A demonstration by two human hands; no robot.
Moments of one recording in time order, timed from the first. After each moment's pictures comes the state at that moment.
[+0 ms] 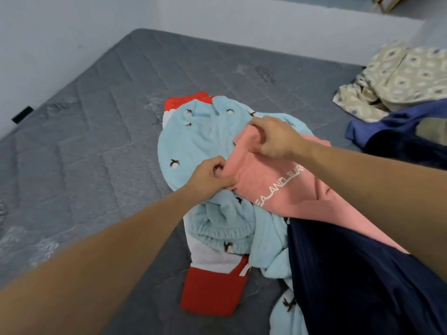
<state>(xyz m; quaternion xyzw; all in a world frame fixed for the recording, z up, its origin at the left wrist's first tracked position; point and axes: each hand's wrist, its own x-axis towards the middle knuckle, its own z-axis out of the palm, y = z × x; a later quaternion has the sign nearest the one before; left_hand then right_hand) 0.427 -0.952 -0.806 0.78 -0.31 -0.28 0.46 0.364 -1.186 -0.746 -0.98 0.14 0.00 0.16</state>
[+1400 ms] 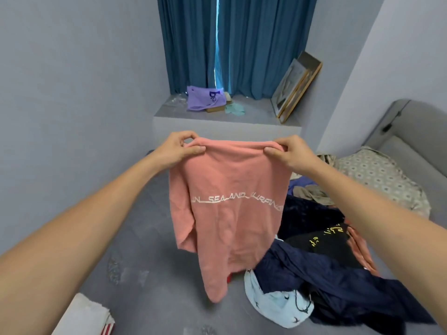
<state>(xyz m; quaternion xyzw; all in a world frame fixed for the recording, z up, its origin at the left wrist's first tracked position) 0.357 -0.753 -0.126 0.68 -0.49 -0.22 0.49 0.089 -0.985 -0.115 -0.91 0.24 -0.20 0.28</state>
